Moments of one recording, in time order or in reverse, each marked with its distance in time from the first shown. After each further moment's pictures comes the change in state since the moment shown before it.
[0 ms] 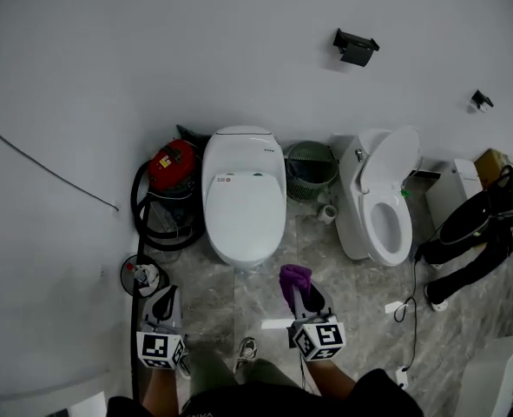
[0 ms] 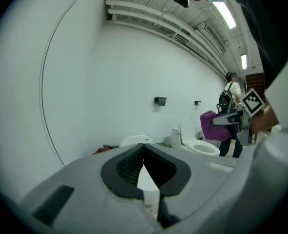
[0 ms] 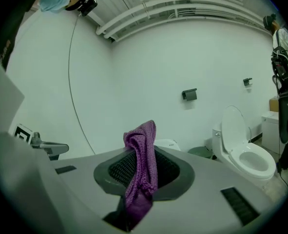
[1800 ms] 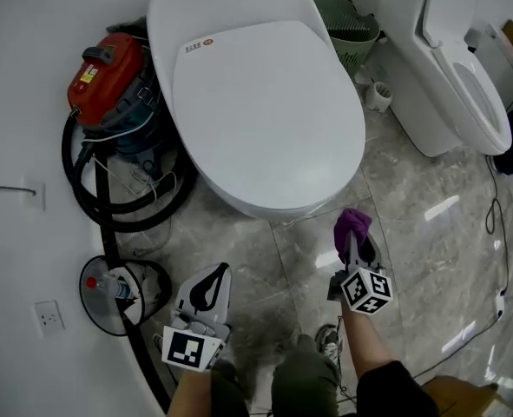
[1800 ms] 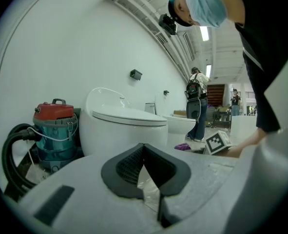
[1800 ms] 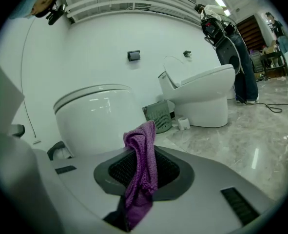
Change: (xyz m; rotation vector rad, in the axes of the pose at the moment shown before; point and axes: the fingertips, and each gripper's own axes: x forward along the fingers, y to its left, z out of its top) left arm 0.223 0.012 -0.445 0.046 -0.039 -0.474; right arm 0.180 -0.182 -0.568 0.267 -0.034 -0.508
